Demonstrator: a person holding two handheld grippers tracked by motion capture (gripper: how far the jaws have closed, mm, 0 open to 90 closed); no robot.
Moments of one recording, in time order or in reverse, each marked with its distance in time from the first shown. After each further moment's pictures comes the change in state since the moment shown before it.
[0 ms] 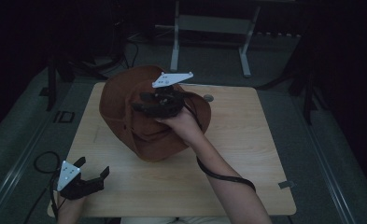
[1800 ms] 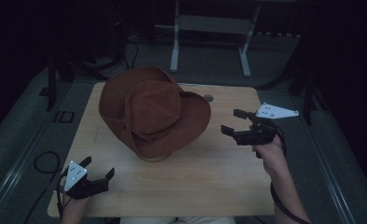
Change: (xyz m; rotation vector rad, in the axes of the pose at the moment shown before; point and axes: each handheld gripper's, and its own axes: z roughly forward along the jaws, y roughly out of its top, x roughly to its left) left arm -0.006 -0.006 0.011 0.005 -0.037 0.057; right arm -0.056 -0.138 -0.202 -0.082 -0.238 0.098
